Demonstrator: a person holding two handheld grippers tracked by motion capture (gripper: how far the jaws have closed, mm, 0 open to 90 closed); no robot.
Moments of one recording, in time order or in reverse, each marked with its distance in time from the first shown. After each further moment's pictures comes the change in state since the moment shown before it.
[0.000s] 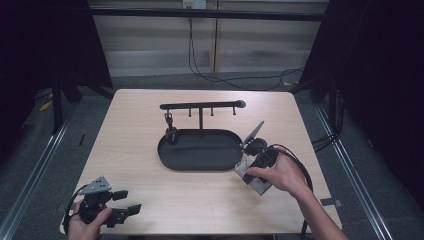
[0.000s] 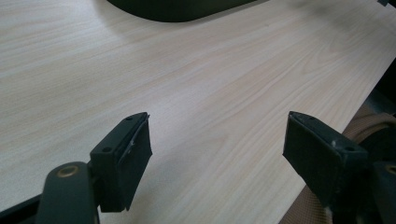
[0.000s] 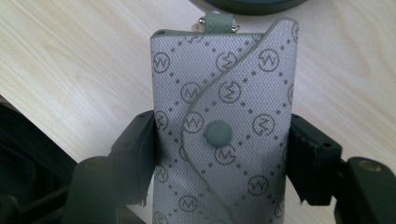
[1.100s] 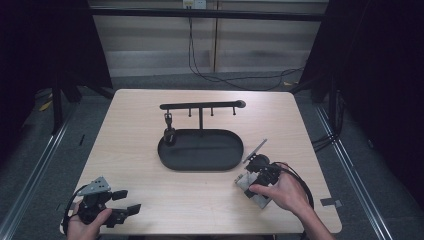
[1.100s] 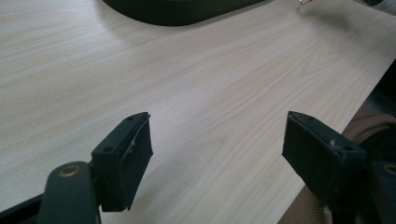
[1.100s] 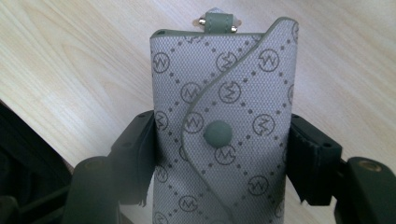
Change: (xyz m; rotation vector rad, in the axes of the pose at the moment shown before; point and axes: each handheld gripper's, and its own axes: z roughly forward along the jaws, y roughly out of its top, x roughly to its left) left arm -0.002 0.000 -0.003 -0.011 0.010 0.007; right arm 0.012 -0.035 0.026 -0.040 -0.018 -0.033
